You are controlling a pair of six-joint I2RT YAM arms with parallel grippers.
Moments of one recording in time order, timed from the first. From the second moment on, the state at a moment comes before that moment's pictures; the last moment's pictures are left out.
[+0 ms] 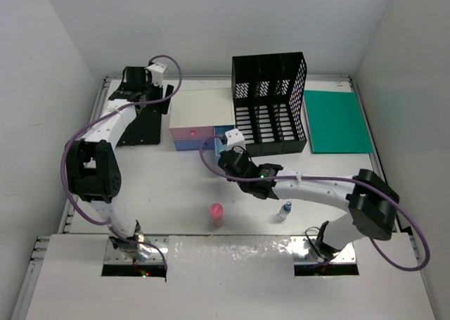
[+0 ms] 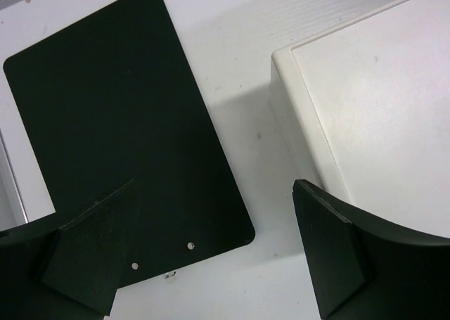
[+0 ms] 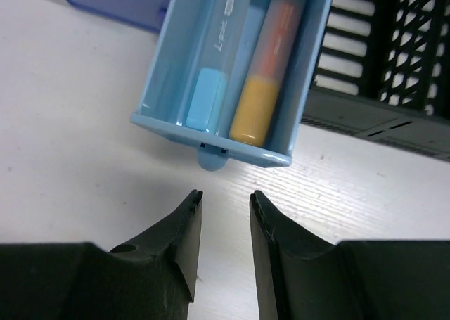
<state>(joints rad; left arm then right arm) -0.04 1.75 1.44 -0.40 0.09 0.26 1.06 1.47 0.90 -0.16 0.60 0.42</state>
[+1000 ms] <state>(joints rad) -0.04 1.78 1.44 -0.40 0.11 0.26 0.96 1.71 1.04 0.00 0.65 0.39</state>
